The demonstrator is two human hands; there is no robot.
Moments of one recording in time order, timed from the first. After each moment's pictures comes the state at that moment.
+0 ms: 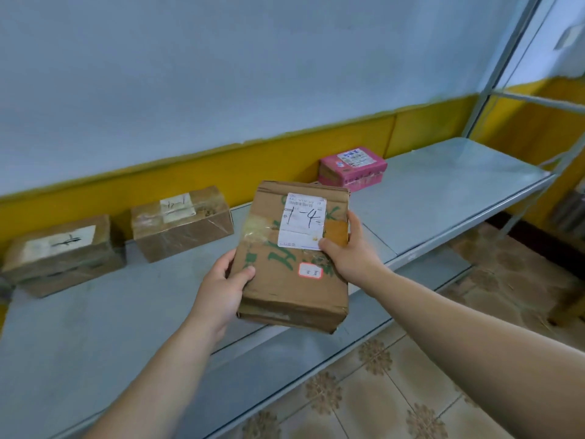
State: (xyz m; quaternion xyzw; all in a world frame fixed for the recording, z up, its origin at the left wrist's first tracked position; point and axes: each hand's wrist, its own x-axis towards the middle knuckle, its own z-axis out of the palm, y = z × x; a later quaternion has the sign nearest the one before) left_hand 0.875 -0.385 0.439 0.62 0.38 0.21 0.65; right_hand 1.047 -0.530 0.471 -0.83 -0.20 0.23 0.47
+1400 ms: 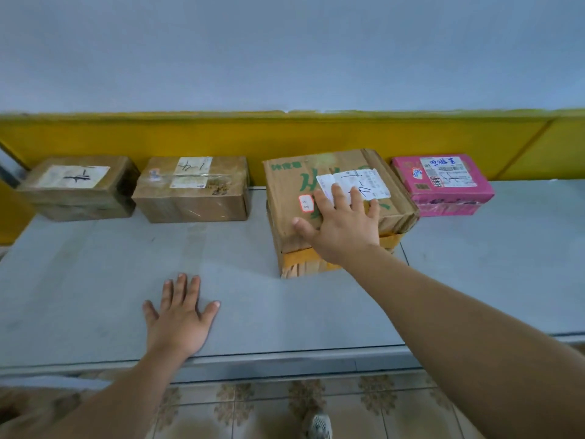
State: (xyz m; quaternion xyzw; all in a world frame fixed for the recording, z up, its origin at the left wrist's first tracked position) left_hand 0.909 -0.350 0.302 0.76 0.63 -0.13 0.13; right_hand 1.198 -0.395 0.439 -0.83 -0.54 0.08 -0.01
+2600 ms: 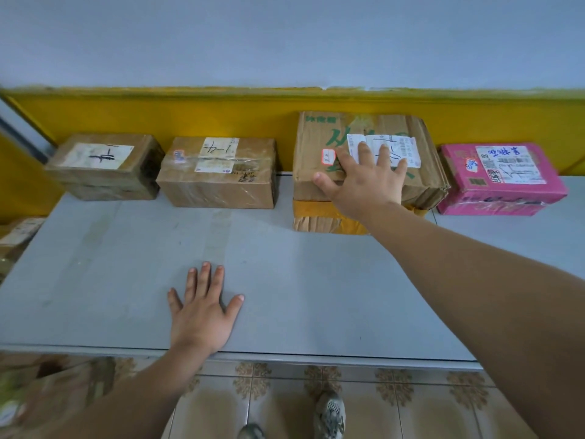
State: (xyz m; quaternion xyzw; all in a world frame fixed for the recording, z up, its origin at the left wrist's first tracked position) left_hand 0.911 -0.353 0.304 0.76 0.63 -0.12 0.13; right_hand 1.219 -0.313 0.428 -0.84 -0.54 0.02 0.00
